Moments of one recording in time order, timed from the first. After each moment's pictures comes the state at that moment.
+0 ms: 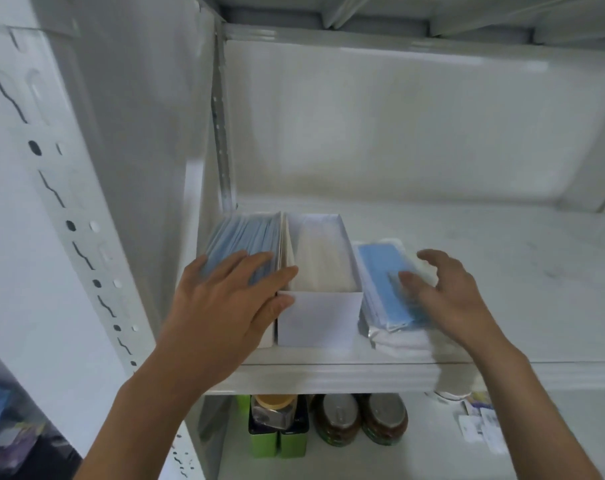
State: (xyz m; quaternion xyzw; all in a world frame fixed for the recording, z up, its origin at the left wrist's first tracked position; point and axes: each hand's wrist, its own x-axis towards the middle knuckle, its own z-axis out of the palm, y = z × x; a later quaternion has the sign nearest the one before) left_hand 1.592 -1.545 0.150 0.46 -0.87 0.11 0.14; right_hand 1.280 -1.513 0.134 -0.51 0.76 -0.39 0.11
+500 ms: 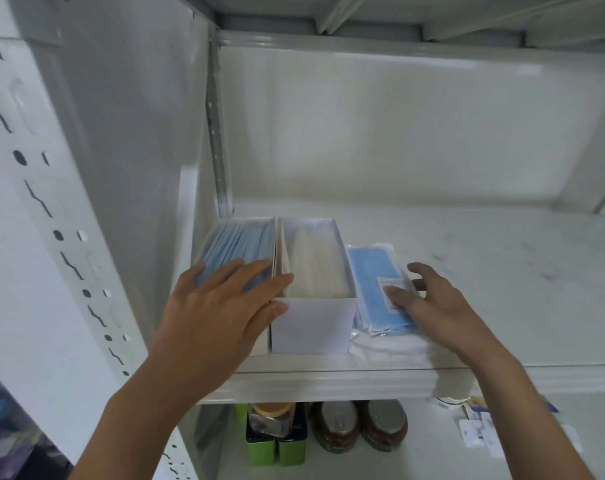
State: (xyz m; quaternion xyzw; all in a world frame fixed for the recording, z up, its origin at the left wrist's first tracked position) left_hand 1.592 -1.542 0.154 0.46 -0.87 0.12 0.12; right_hand 1.274 -1.519 0.122 -0.50 0.76 -0.36 0.20
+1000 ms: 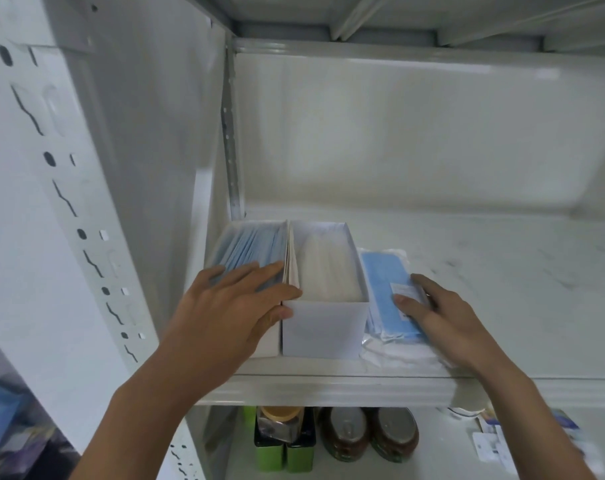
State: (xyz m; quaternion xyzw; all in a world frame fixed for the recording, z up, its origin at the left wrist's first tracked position) left_hand 1.597 -1.550 0.154 0.41 -0.89 0.12 0.16; right_hand 1.271 -1.522 0.105 -0.52 0.74 -0.37 0.19
